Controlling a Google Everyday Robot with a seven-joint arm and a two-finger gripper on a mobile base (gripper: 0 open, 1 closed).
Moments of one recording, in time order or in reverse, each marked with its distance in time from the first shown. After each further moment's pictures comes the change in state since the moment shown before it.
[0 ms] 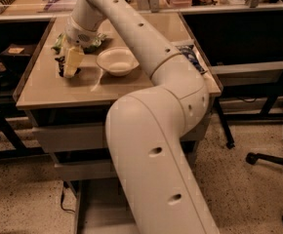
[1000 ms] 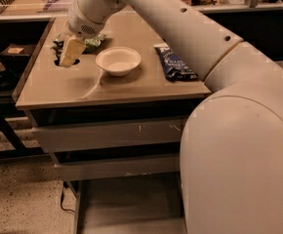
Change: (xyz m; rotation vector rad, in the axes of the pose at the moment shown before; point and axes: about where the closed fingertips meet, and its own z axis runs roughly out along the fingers) arm -0.039 0.036 -0.077 0.238 -0.046 0.027
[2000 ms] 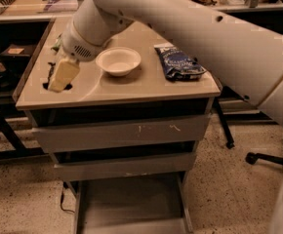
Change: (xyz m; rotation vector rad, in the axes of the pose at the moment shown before) arm -0.032 0.098 -0.022 -0.036 -0.016 0.161
